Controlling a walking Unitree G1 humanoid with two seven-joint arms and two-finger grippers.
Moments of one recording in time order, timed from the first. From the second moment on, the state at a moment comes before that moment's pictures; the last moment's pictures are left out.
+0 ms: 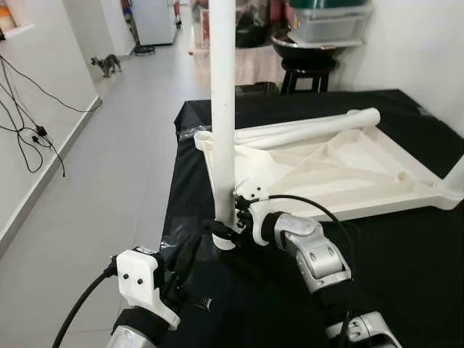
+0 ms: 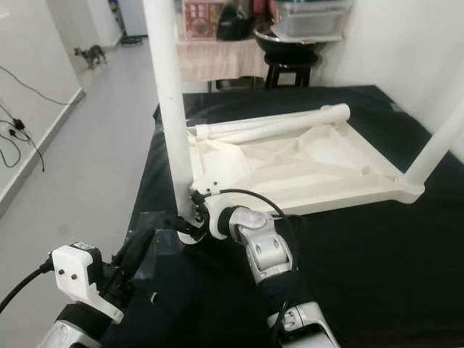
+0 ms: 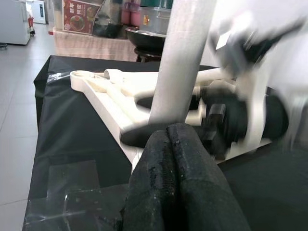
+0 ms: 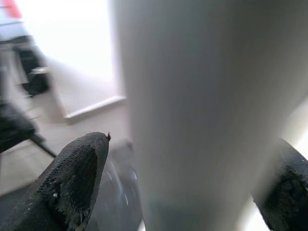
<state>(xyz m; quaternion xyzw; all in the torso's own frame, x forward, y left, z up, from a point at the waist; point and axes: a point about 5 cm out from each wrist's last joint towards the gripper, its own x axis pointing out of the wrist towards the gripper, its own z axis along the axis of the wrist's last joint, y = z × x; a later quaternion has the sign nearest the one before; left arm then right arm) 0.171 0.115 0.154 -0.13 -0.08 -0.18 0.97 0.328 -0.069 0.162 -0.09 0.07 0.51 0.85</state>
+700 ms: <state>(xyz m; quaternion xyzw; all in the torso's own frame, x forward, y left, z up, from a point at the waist) 0.171 0.112 0.151 -0.13 -0.07 -0.18 0.97 0.357 -0.082 0.160 -0.11 0.10 0.62 0.77</state>
